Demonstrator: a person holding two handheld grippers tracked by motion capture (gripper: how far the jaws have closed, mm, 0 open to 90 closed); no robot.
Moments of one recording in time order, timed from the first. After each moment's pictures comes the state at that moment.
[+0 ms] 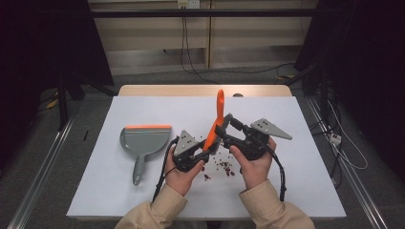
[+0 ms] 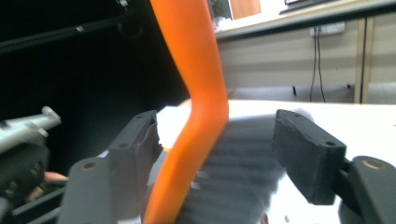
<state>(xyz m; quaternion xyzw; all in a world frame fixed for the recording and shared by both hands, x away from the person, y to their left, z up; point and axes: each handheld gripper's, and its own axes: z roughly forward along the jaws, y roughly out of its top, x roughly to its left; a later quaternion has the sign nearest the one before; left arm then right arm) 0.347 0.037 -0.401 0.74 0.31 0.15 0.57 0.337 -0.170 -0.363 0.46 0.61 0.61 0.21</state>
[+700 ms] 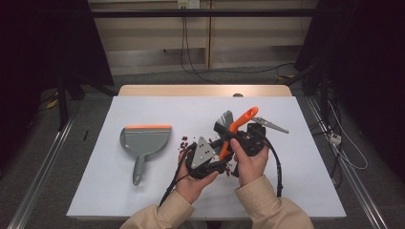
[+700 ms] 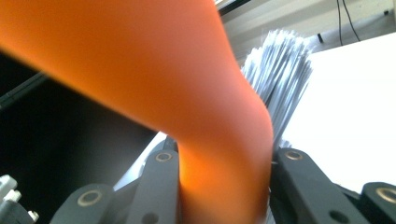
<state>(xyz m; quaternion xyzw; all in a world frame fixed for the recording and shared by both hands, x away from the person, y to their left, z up) 0.325 0.005 -0.396 0.76 0.22 0.19 0.58 0.348 -0.170 -0.363 0.53 0.57 0.62 0.08</state>
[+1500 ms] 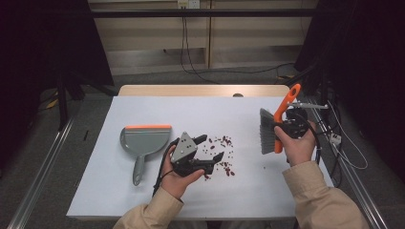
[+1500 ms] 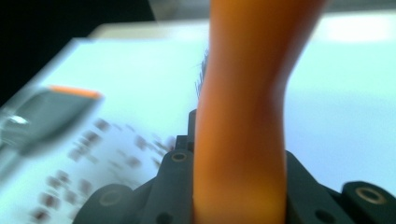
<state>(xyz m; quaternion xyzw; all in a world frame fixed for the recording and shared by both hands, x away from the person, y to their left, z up) 0.337 0.045 -0.387 0.75 0.24 0.15 0.59 0.381 -0.294 -0.355 0.58 0.67 0.43 0.16</state>
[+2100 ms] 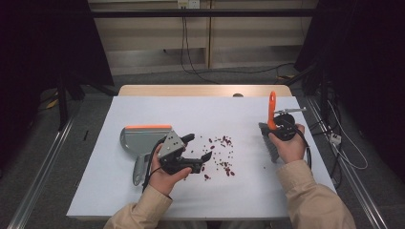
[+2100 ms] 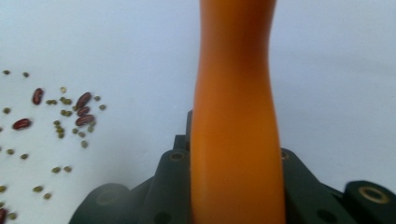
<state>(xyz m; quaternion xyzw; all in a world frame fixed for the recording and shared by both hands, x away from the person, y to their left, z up) 0.347 0.074 -0.392 0.75 0.26 0.14 0.59 0.414 -0.296 -0.412 0.59 0.72 0.32 0.17</state>
